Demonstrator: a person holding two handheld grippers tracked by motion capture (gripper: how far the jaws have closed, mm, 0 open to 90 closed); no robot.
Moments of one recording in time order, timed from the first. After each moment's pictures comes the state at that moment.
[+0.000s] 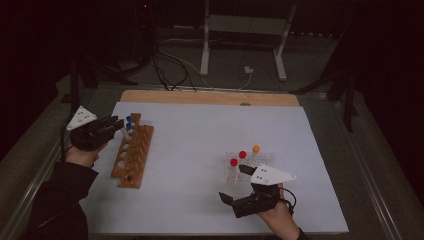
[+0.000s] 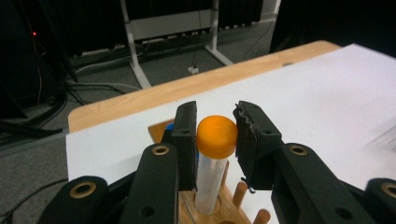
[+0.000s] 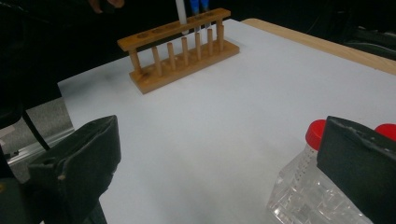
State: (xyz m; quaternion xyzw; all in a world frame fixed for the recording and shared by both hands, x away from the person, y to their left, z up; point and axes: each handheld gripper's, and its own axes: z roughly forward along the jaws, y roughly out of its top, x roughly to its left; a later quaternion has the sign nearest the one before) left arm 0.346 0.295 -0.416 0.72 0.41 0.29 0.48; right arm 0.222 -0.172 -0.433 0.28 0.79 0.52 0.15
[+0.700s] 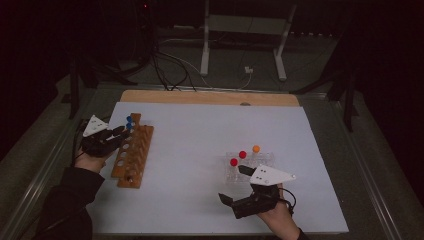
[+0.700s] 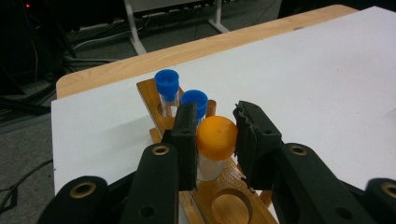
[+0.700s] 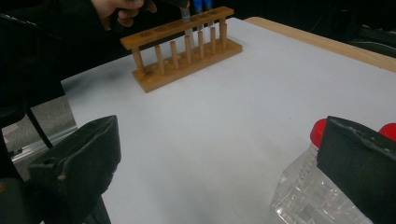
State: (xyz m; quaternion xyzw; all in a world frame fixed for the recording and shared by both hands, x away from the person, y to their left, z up) left arm 0.351 0.286 -0.447 0.74 0.42 0.28 0.44; right arm 0.221 -0.171 -0.433 0.28 0.79 0.52 0.15
